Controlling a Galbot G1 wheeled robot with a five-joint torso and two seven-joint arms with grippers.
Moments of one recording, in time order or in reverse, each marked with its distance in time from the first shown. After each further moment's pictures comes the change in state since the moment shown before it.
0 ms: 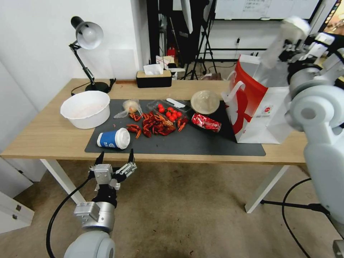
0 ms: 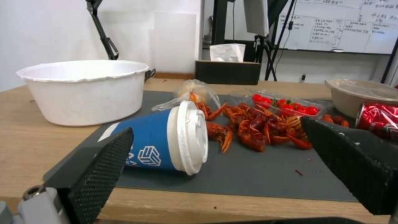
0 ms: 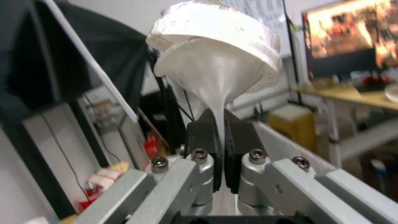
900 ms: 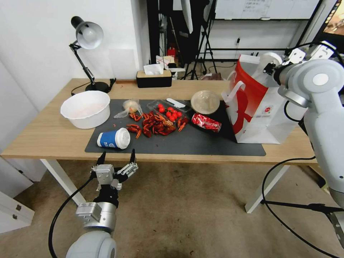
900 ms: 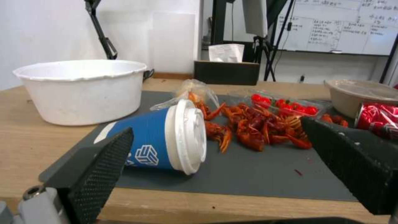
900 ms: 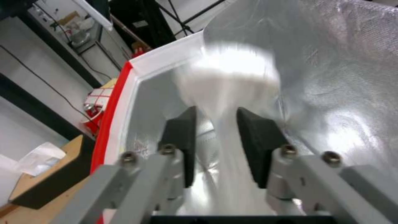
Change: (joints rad) left arm -0.007 0.000 0.002 0.017 0.000 -0.015 0.004; right arm 0.194 -0.003 -0.109 -0.150 0.579 -0.156 0.408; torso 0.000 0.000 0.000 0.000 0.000
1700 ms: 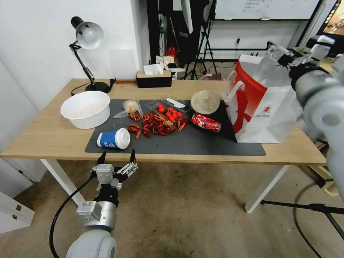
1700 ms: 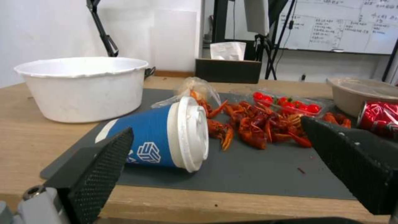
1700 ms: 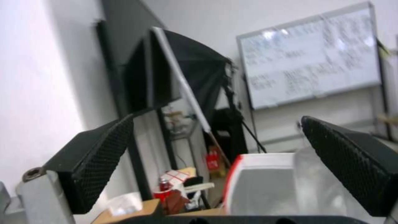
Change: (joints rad) left arm -0.004 0.000 -0.005 0.005 -0.006 0.007 -0.001; right arm -0.469 -0.146 0.160 0.412 -0.536 0.369 -0.614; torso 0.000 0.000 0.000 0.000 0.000
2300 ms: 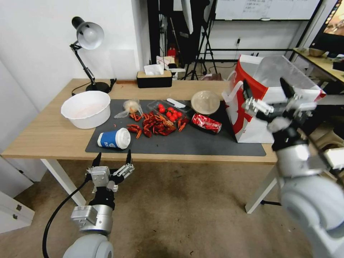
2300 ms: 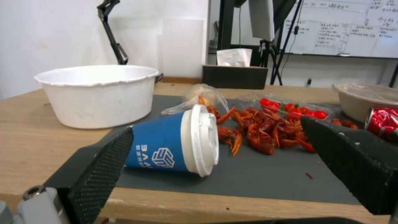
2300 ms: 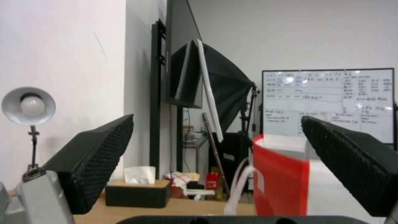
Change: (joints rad) left arm 0.032 0.000 -0.016 -0.022 0.000 -0.032 -0.007; right arm -0.594 0.182 0.000 0.155 -0.646 0.350 -0.234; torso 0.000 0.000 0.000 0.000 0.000
